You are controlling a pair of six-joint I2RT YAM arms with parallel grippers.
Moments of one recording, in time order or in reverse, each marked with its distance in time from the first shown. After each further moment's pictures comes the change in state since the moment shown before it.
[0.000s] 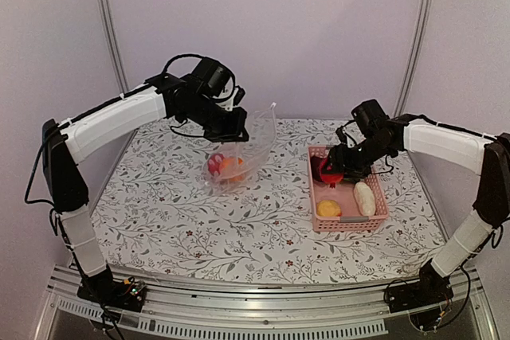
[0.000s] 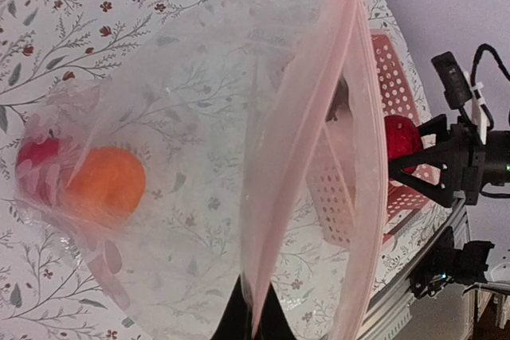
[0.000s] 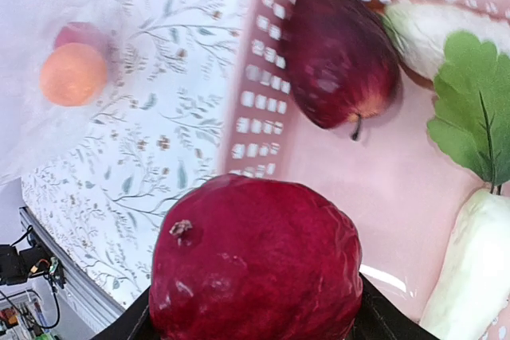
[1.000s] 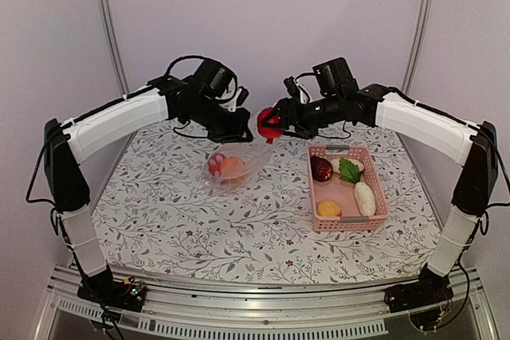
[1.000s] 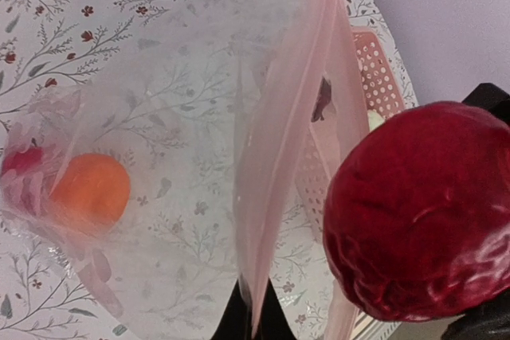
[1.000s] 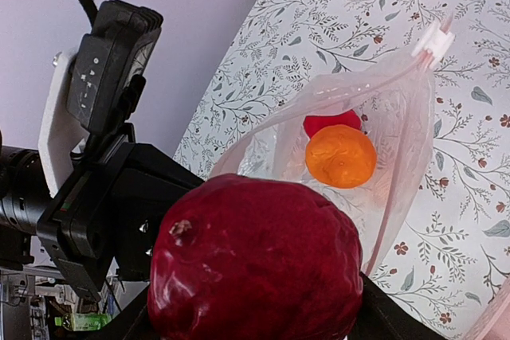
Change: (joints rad) left arm -0.006 0.008 -0.008 0.037 0.026 0.003; right arm 0.234 0.164 0.462 0.189 -0.163 0.153
